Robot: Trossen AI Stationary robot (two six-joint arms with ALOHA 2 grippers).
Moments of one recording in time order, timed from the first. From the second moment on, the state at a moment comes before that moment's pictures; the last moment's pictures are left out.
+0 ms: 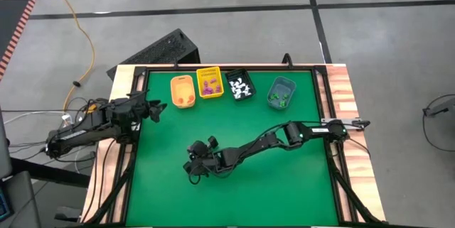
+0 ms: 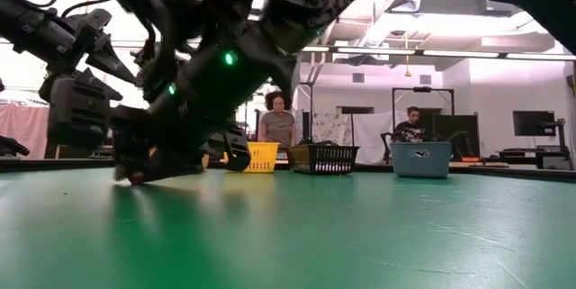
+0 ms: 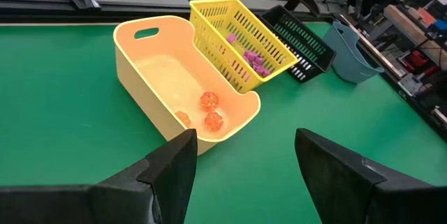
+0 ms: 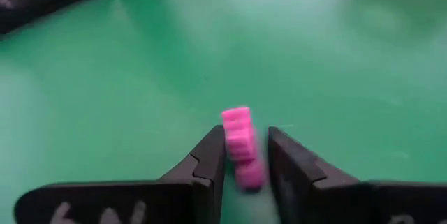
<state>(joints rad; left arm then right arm) 0.31 0.08 0.29 -0.58 -0.34 -0.67 0.29 2.54 1.94 -0.14 0.67 0.76</state>
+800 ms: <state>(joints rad) 0.31 0.08 0.29 -0.58 -0.33 -0.68 0.28 2.49 1.94 -0.19 0.62 0.73</state>
